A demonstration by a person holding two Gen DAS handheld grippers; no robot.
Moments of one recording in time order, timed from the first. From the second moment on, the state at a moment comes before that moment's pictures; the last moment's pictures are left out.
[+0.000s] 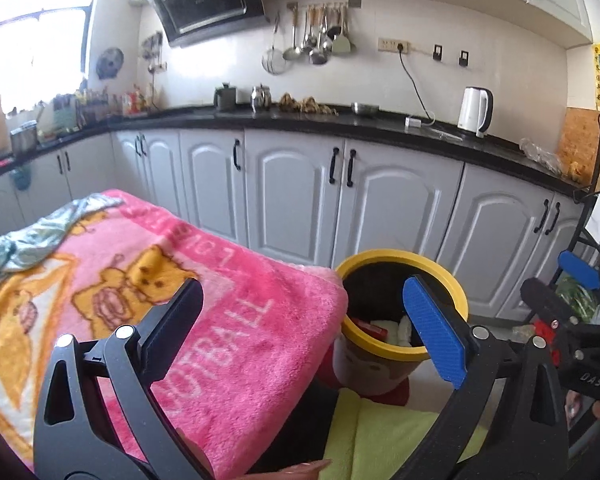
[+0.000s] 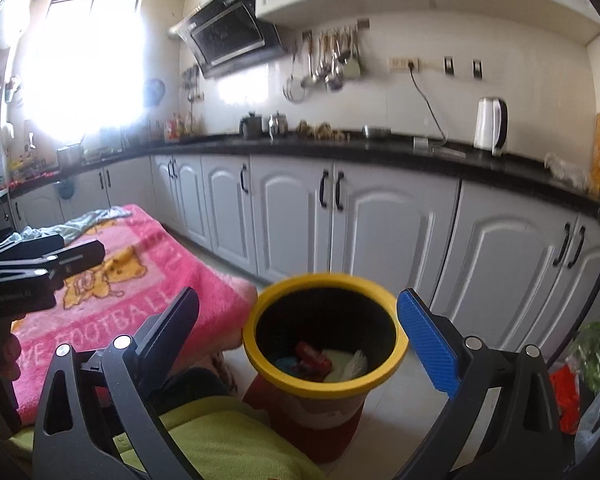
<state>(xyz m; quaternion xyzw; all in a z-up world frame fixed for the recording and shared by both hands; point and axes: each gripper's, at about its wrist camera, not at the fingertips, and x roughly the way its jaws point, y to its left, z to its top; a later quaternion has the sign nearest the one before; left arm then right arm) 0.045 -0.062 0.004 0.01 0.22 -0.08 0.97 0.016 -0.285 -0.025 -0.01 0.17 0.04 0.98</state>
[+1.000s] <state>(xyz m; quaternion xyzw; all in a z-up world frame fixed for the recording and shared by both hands) 0.005 -0.053 0.009 -0.01 0.15 -0.06 0.99 -0.030 -0.280 -0.015 -0.01 0.11 0.03 0.99</state>
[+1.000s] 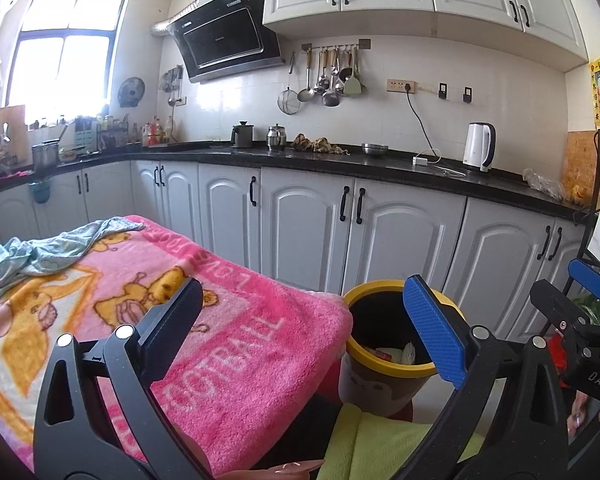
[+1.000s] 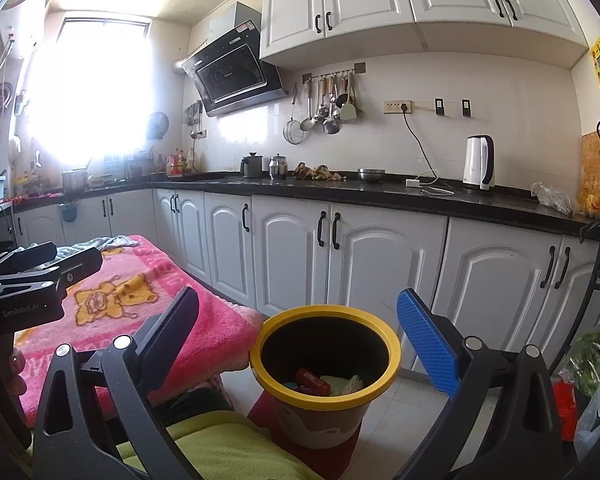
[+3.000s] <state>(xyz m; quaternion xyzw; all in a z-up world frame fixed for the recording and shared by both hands) 0.005 -0.051 0.008 -0.01 0.15 -0.05 0.99 -0.030 -0.279 -0.014 -0.01 0.11 0.03 0.99</state>
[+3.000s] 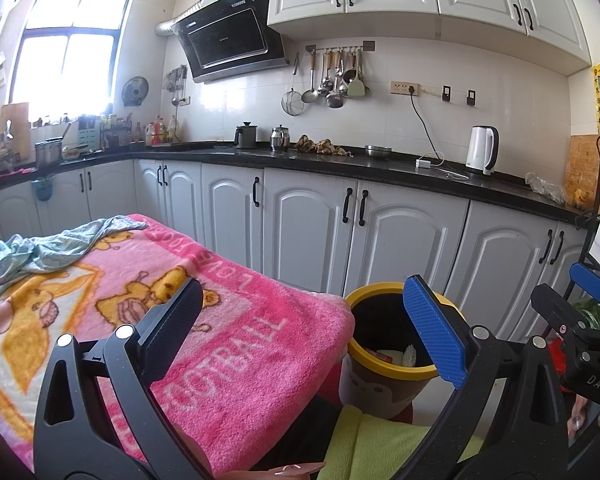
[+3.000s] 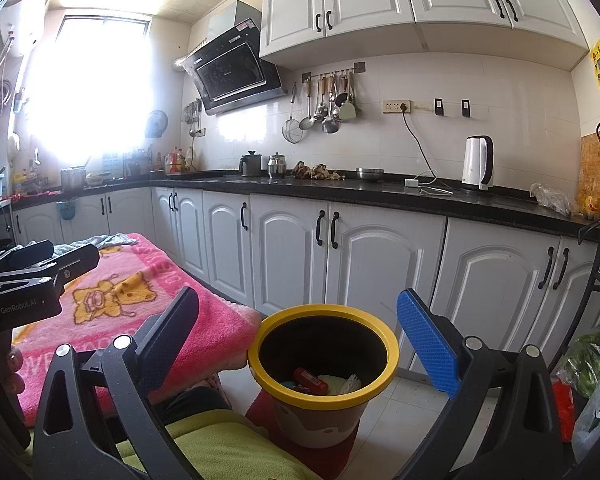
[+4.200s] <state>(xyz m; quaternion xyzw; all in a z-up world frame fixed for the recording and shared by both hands) 0.010 0.008 0.002 -0.07 0.20 0.01 0.98 -0.003 -0.257 -0.001 -0.03 0.15 0.11 0.98</state>
